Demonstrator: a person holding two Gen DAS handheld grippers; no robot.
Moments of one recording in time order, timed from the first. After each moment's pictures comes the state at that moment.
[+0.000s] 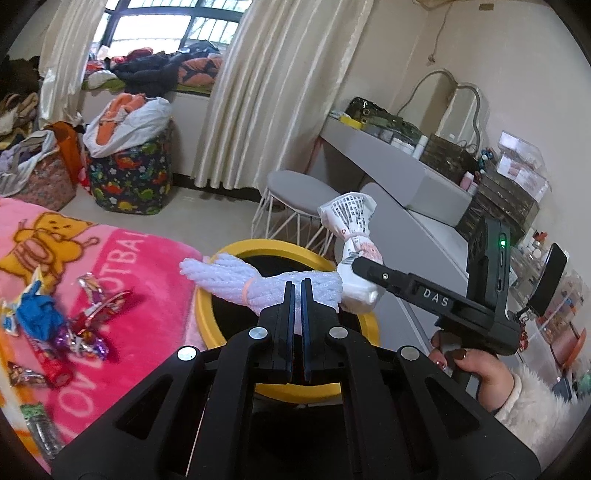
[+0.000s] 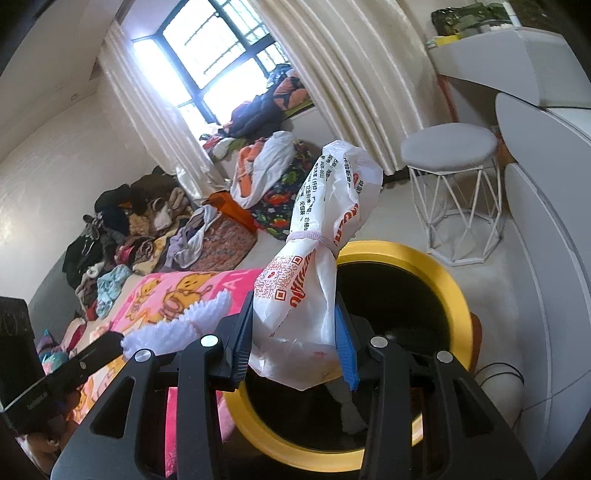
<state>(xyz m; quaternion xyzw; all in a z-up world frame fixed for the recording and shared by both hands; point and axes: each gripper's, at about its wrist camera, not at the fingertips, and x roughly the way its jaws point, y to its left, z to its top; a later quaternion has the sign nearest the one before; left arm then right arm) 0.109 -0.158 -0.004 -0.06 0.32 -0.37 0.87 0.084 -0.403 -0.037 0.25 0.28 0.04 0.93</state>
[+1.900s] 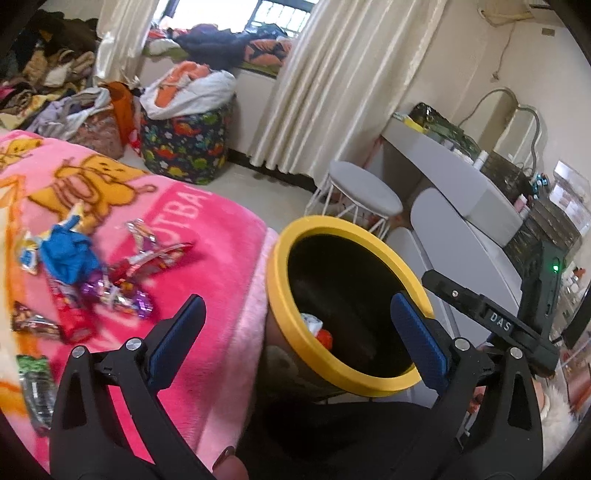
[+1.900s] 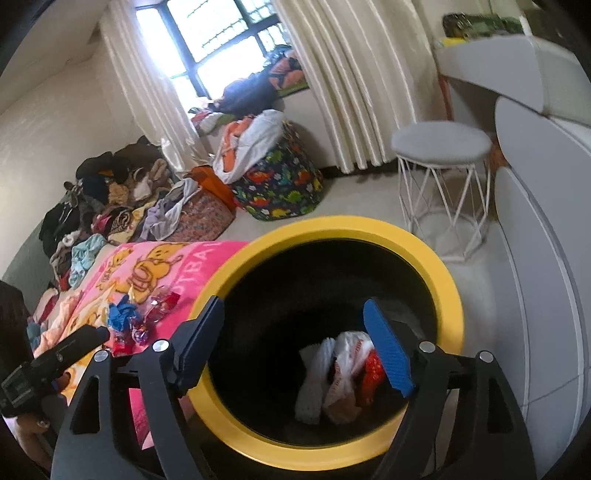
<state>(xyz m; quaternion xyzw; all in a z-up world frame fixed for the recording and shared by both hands) 0.133 -0.117 -0.043 -0.10 0.36 -0.26 0.89 0.097 -0.382 -0.057 0.18 0.31 0.02 0.93</state>
